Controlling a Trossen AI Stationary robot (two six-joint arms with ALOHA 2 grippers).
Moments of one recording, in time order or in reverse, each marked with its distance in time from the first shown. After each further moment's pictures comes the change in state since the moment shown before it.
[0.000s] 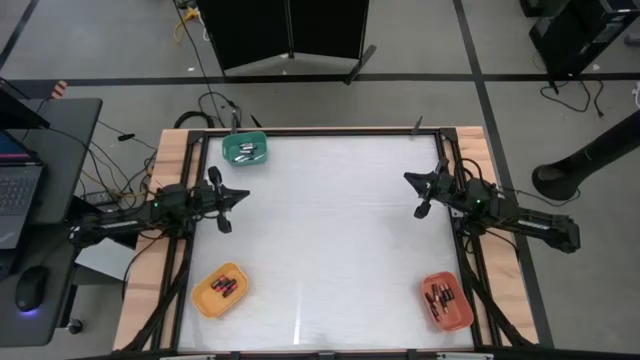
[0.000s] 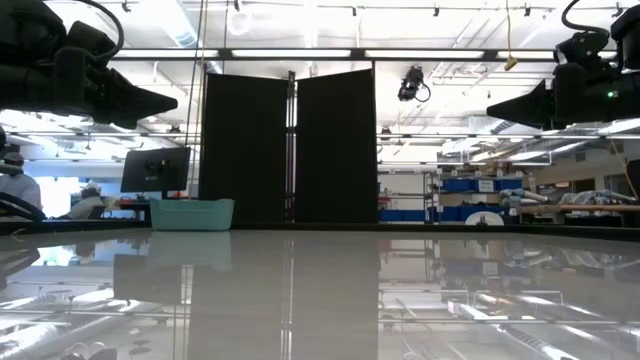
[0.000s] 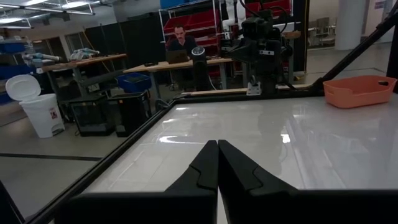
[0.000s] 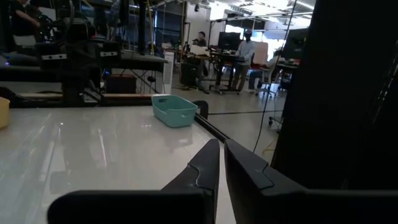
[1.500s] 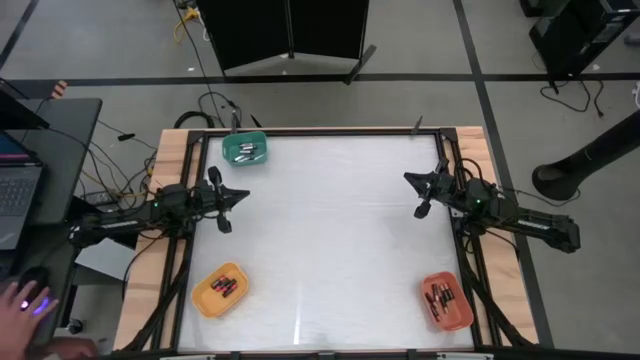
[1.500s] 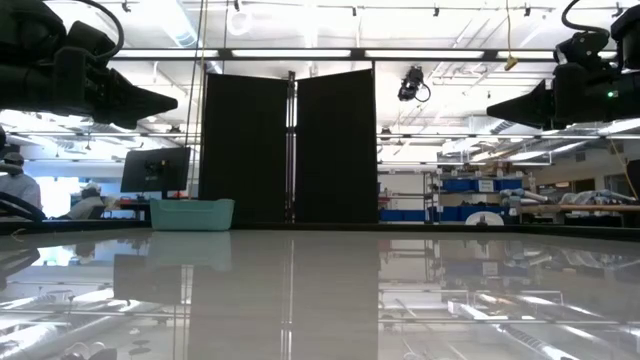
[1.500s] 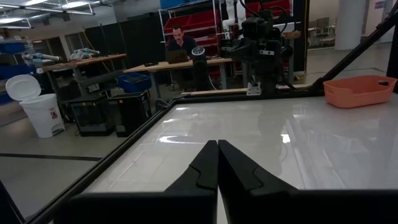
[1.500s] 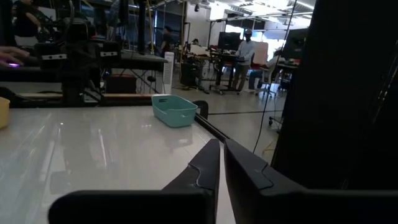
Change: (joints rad) left arm 0.000 0.000 0.000 0.000 0.000 0.000; right arm 0.000 0.000 0.000 0.000 0.000 0.000
